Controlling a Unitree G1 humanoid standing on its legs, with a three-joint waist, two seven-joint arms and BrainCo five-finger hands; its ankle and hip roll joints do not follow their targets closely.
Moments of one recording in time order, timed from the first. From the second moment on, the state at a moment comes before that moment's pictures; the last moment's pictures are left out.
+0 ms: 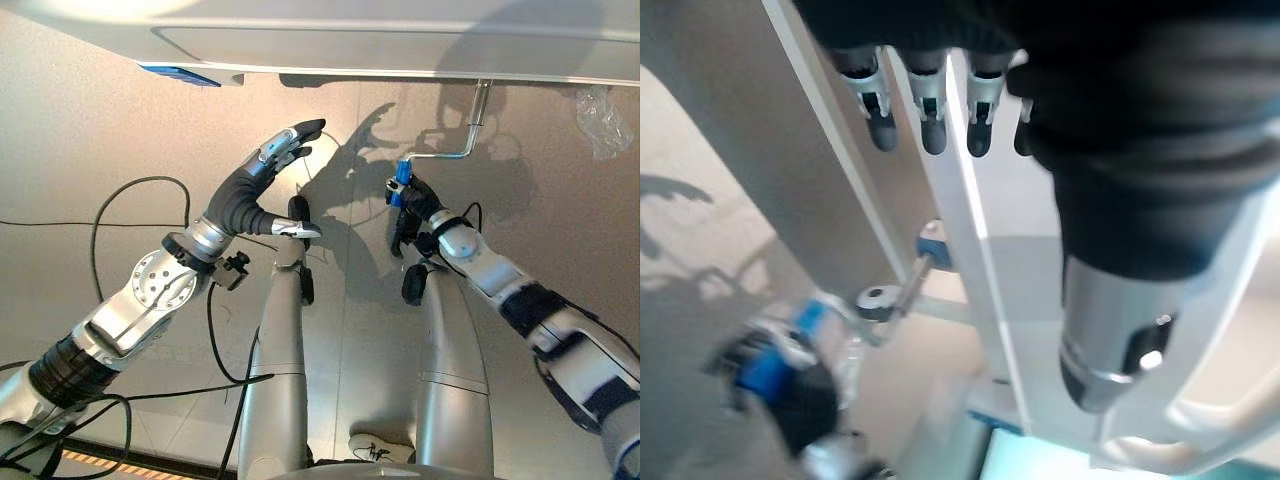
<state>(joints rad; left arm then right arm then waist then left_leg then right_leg) -0.36 1.04 -0.42 -0.36 -0.52 -0.34 0.08 -0.60 -0.71 0.58 0.25 0.27 -0.10 -0.17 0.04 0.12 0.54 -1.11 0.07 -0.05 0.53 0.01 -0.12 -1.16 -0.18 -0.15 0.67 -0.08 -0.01</state>
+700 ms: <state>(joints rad) -0.18 1.03 -0.27 -0.41 -0.54 -0.36 -0.05 -0.17 -0.60 0.20 0.02 0.40 -0.15 -0.20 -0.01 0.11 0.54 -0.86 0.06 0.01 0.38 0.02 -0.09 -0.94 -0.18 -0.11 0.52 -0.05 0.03</state>
